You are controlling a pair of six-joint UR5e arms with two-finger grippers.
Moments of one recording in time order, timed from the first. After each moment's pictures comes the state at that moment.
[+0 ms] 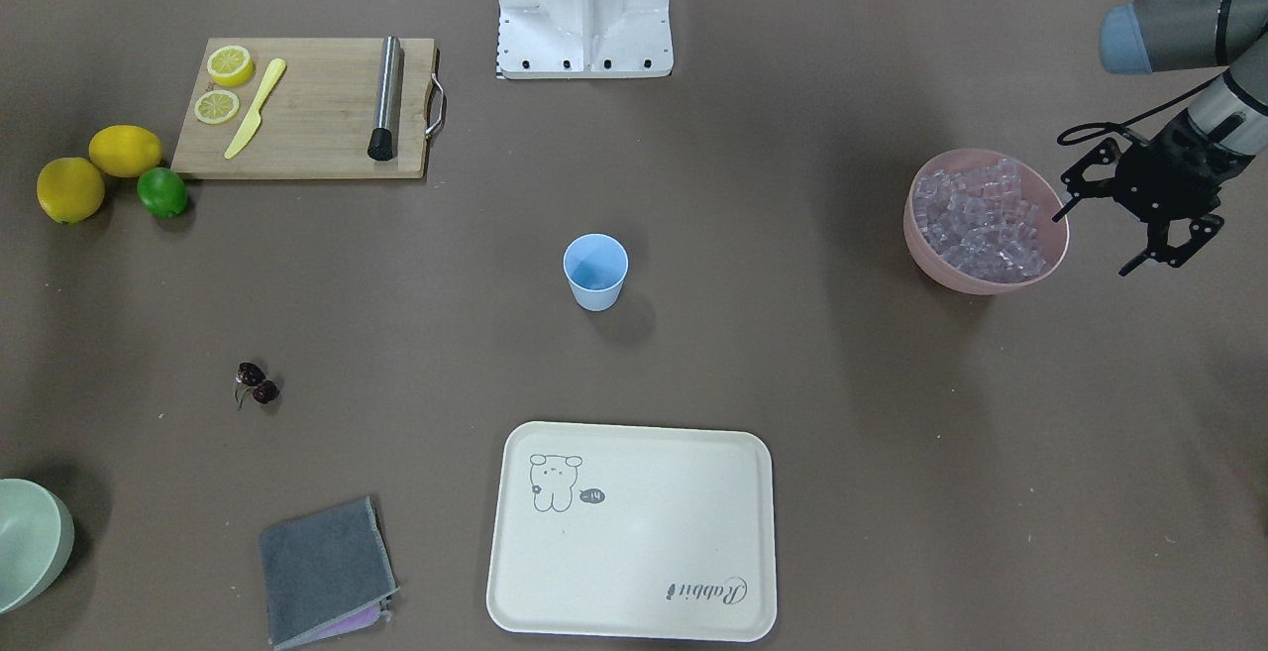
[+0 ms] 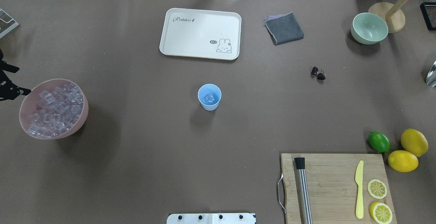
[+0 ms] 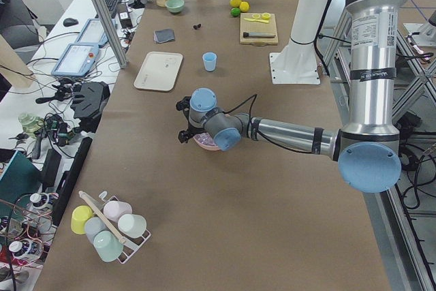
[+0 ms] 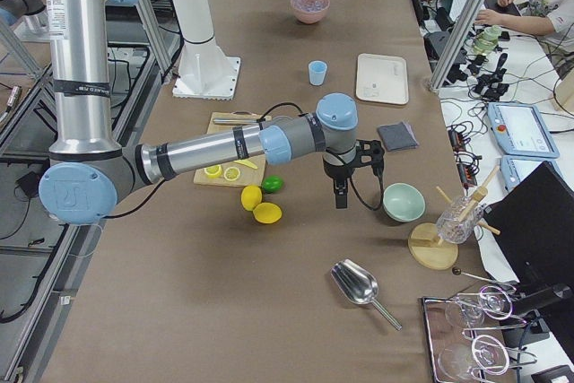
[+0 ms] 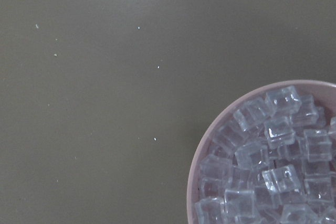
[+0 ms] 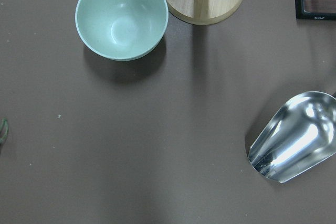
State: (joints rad) left arm -1.12 -1.52 -1.72 -2.27 -2.28 0.09; right arm 1.42 -1.56 1.82 -1.47 2.27 0.33
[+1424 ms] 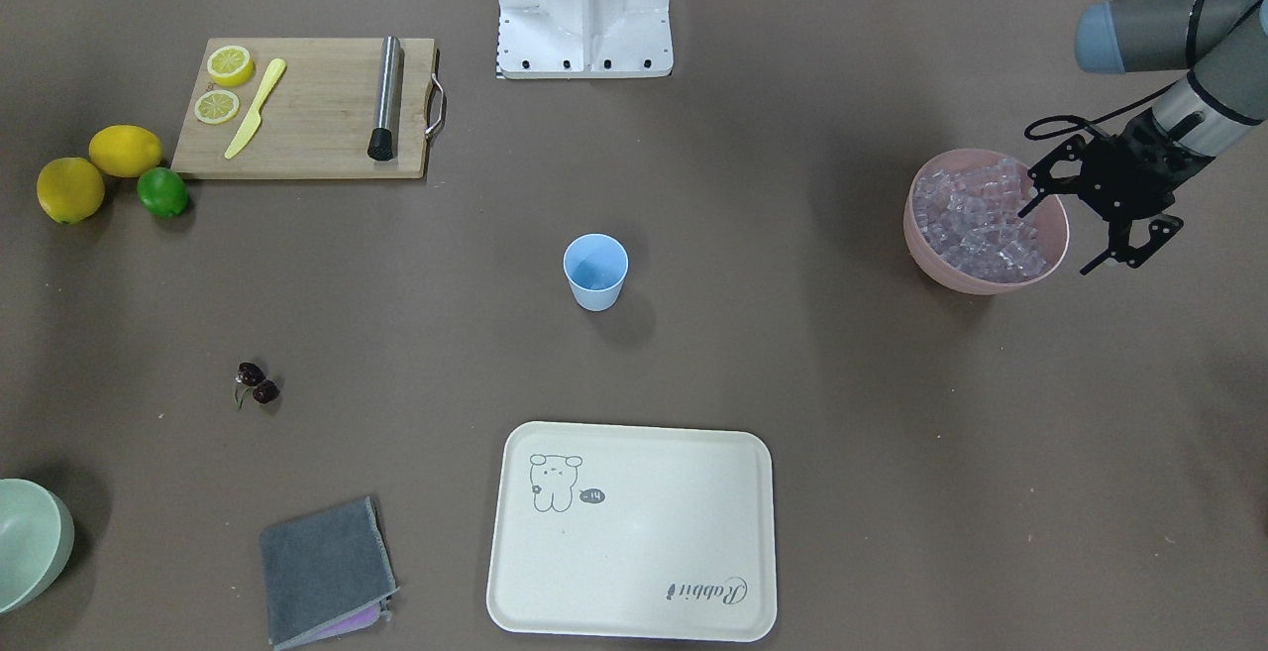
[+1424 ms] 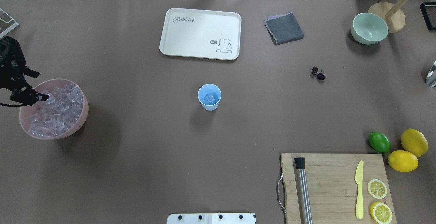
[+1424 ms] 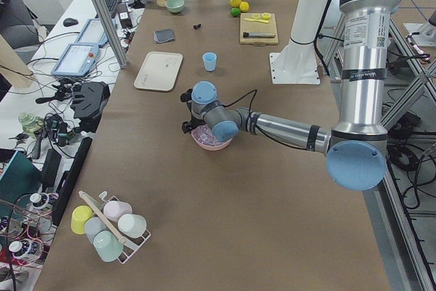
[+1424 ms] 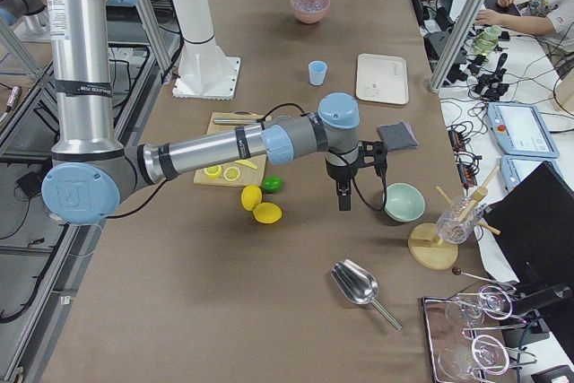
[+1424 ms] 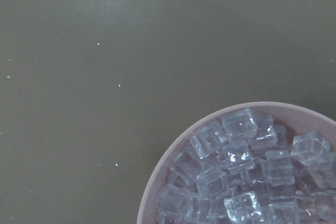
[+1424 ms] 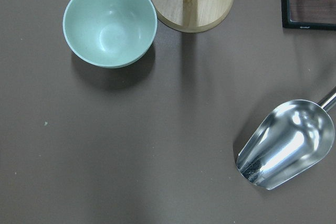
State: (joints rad) left arm -1.03 -1.55 -1.73 -2.27 -2.28 0.09; right arm 1.42 -1.56 1.81 -1.47 2.24 0.33
